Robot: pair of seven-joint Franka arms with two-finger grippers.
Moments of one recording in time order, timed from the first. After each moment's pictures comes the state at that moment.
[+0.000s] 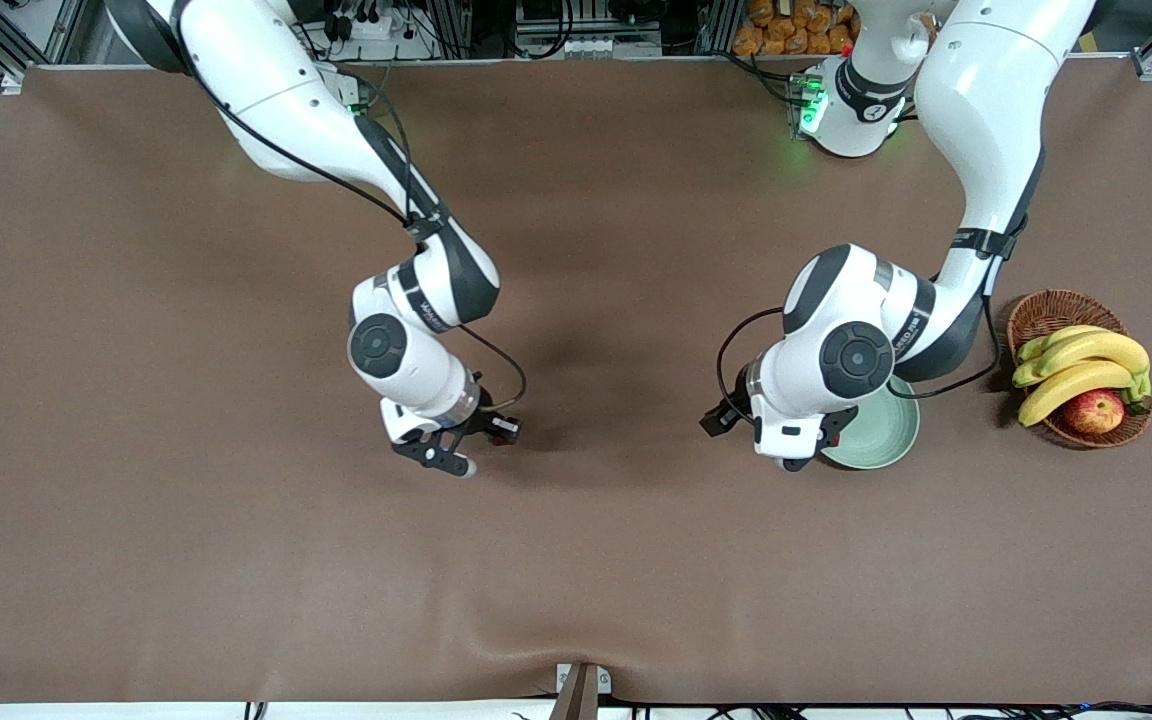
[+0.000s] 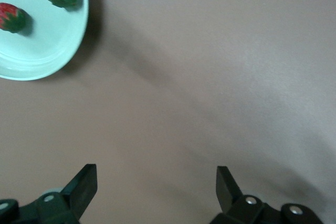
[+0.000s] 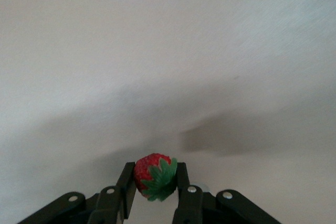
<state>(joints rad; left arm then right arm) -0.12 0.60 -0.37 -1.54 0.03 1.99 -1.17 0.53 0.75 0.03 -1.56 0.28 2.49 0.74</state>
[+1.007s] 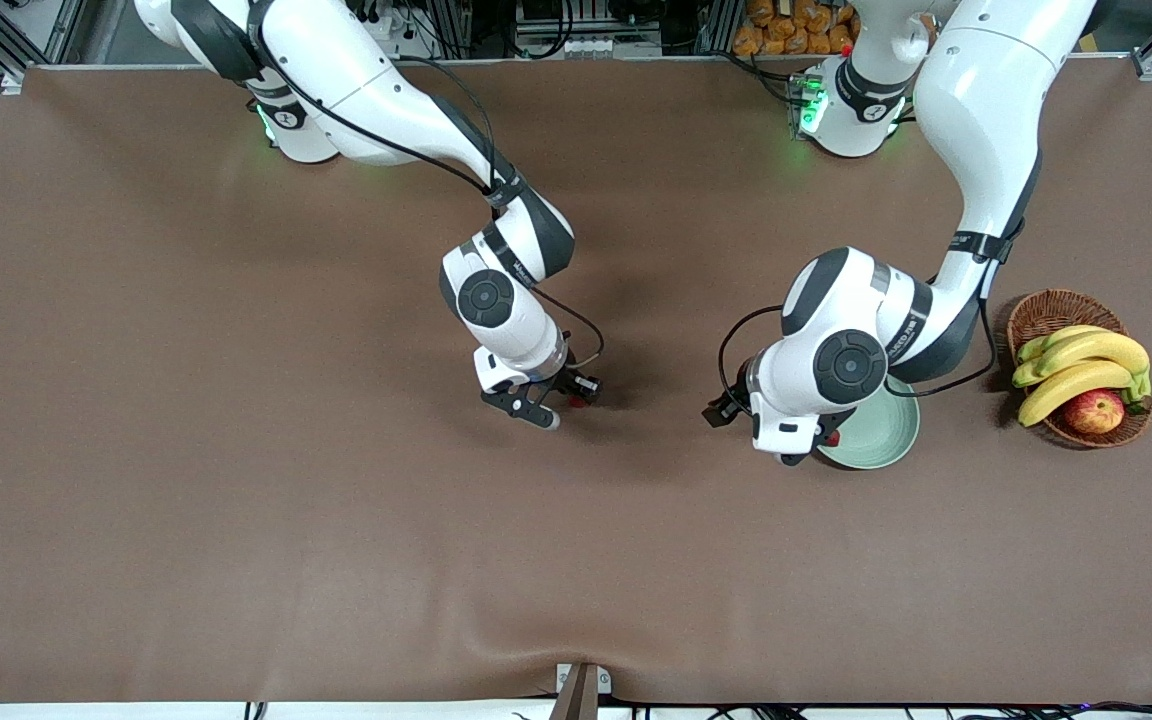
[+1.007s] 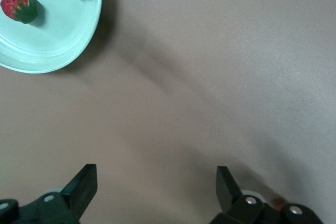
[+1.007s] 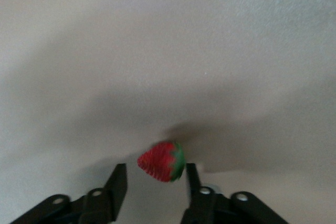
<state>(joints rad) -0.12 0.61 -0.37 -1.56 0.03 1.96 -1.16 0.68 0.80 0.03 -1.54 0.28 2.54 0.96</state>
